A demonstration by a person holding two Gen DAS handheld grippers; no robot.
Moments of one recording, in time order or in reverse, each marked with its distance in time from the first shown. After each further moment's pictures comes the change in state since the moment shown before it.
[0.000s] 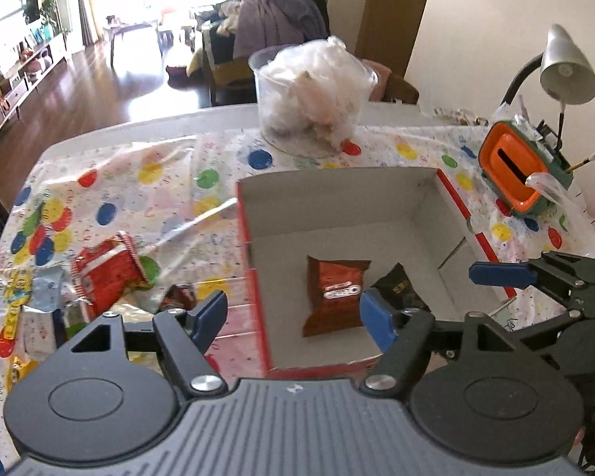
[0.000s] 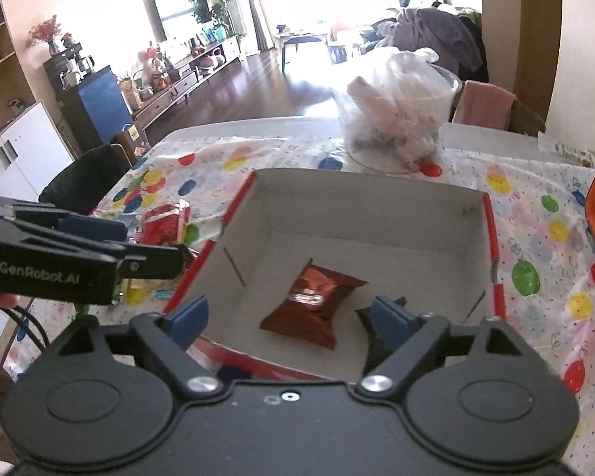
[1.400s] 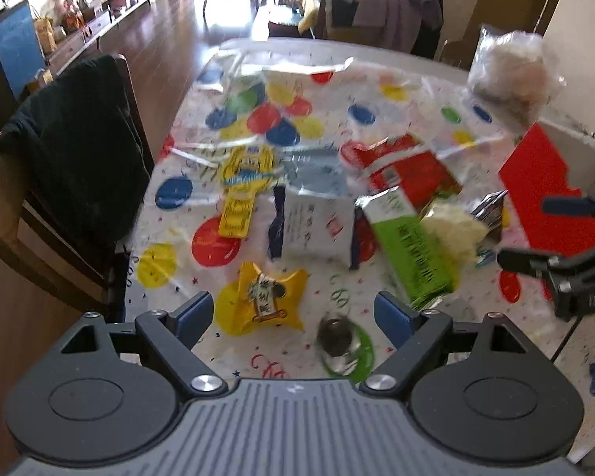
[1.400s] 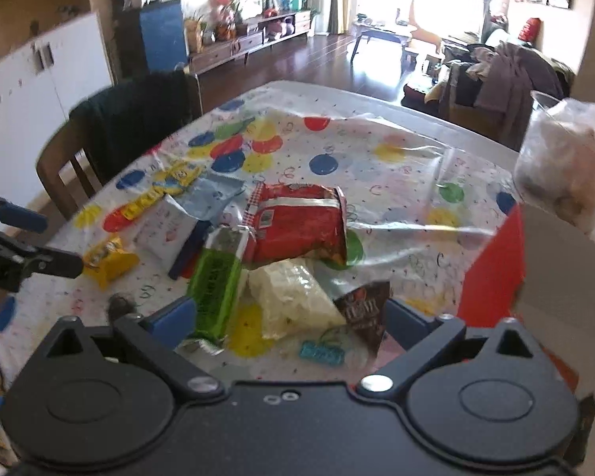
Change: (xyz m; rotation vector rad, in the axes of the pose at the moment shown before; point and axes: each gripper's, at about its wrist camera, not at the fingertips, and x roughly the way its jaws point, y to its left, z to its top) left arm 0.002 0.309 -0.115 -0.181 0.097 0.135; right arm 0.170 0.210 0.007 -0.299 0.061 0.001
